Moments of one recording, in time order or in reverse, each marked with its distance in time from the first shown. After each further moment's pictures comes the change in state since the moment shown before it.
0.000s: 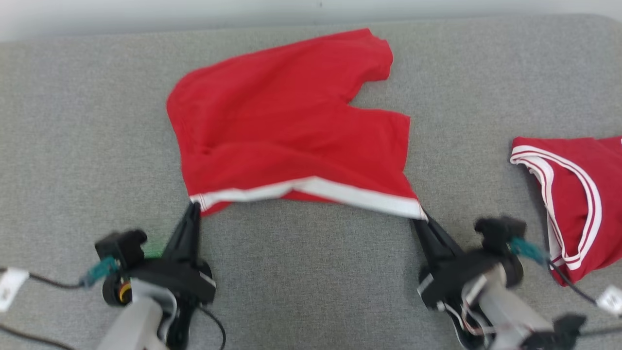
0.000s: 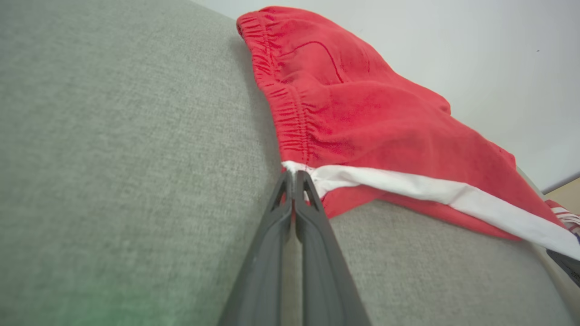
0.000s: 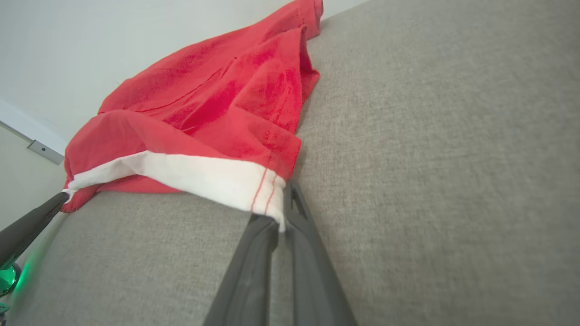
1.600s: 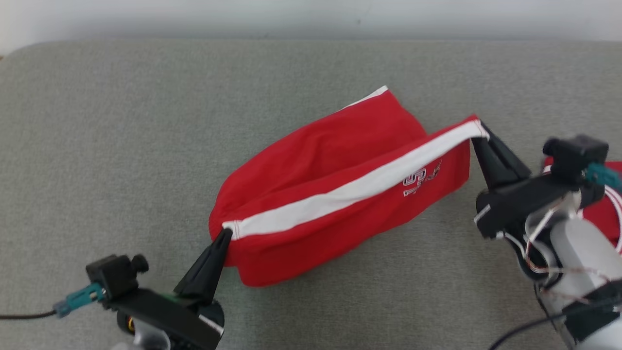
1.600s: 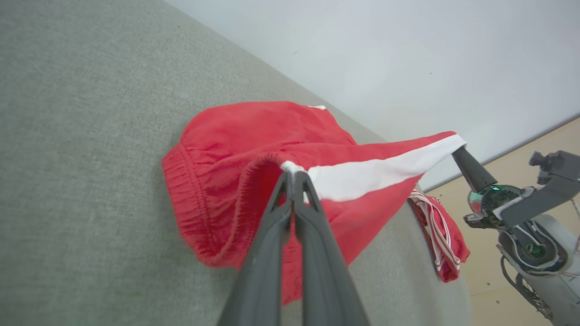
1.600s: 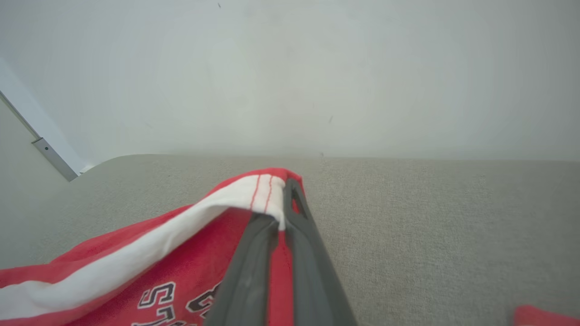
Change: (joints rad) left arm 0.423 0.203 -0.030 -0.908 -0.255 0.166 0.335; right arm 0.025 -0.129 -0.283 -0.354 -0.232 0.000 0.216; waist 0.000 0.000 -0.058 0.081
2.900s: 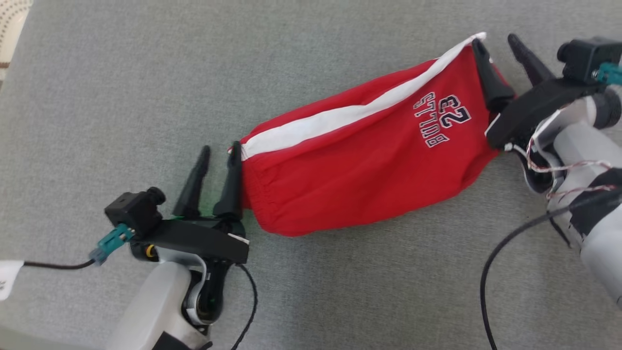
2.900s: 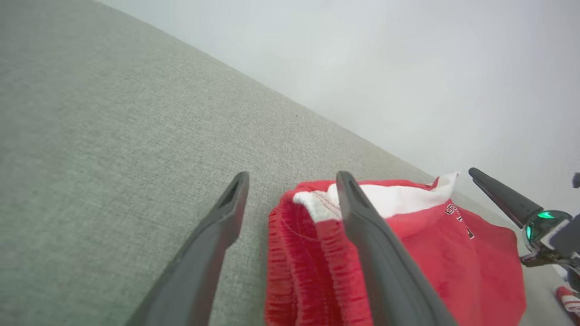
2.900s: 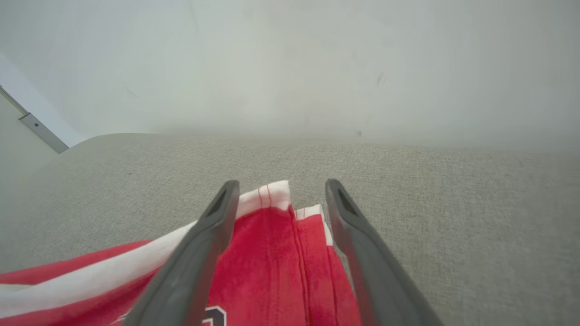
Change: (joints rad) left arm -0.375 -0.237 0.009 0.467 0.199 -0.013 -0.323; right arm -0.602 -0.053 0.520 0.639 0.382 0.000 -0.211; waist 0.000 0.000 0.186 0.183
